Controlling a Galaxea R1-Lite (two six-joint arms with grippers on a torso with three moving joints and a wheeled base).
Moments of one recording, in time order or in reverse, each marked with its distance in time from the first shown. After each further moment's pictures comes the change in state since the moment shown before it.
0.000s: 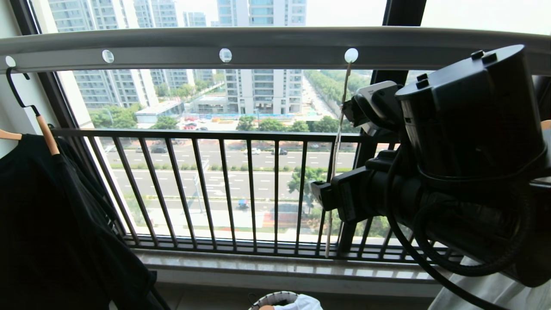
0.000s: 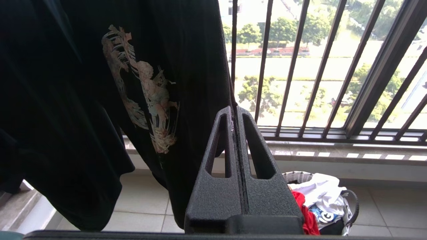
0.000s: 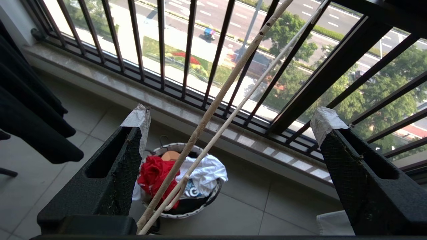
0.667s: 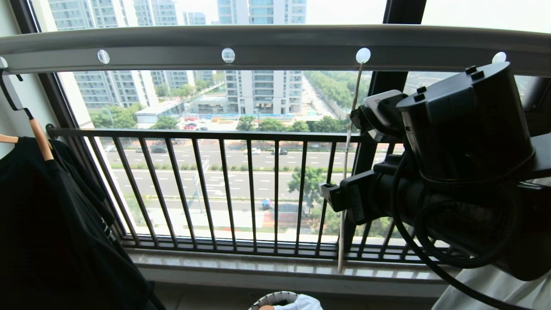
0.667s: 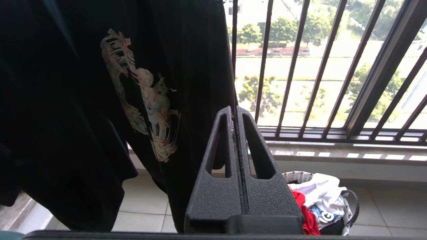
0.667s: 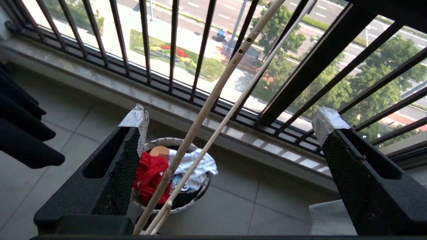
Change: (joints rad) left arm 0.000 0.000 0.000 0.000 0.000 0.000; right arm -0.047 -0.011 0.041 0.003 -0.006 -0.003
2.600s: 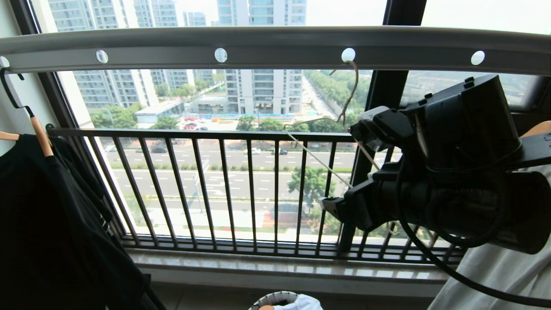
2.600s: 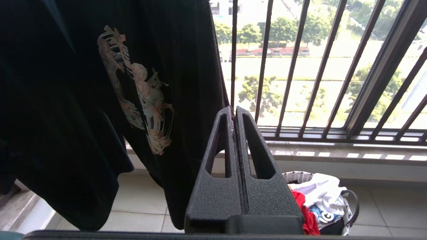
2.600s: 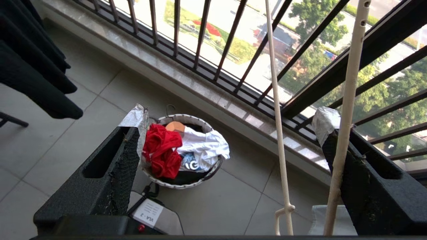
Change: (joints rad) left arm 0.000 0.000 0.000 0.000 0.000 0.000; right arm -0.107 -0.016 0.046 -0.007 0.291 -0.105
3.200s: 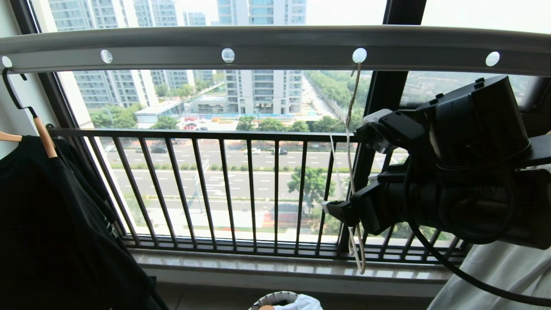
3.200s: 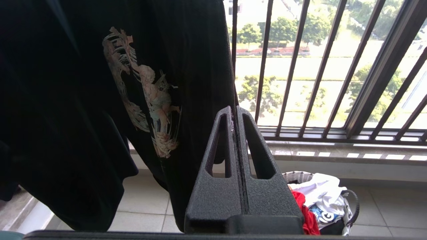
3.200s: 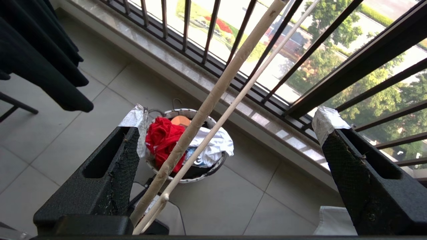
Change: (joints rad) left arm 0.000 0.000 0.000 0.000 0.000 0.000; right arm -0.041 -0.014 0.020 0.000 0.070 -0.029
